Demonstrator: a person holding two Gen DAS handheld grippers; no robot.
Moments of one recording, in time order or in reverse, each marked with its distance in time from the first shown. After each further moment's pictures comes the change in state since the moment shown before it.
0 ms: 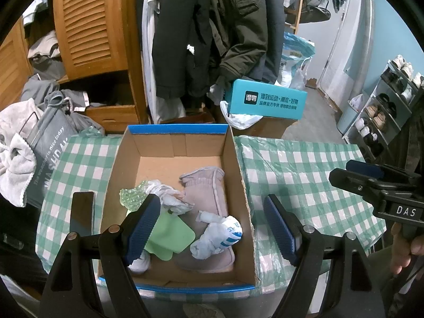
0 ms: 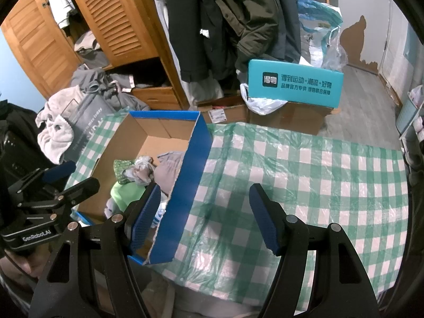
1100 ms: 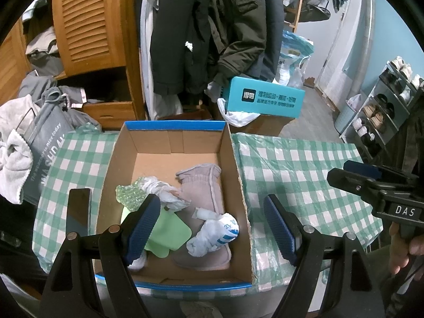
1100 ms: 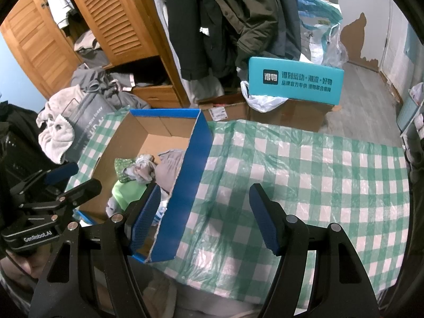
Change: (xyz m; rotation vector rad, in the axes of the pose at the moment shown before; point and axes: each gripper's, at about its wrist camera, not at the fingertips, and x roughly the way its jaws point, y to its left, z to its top) left arm 0.000 -0.005 -0.005 -0.003 0.014 -0.016; right arm 0.000 0.001 -0.001 0.001 0.003 0.001
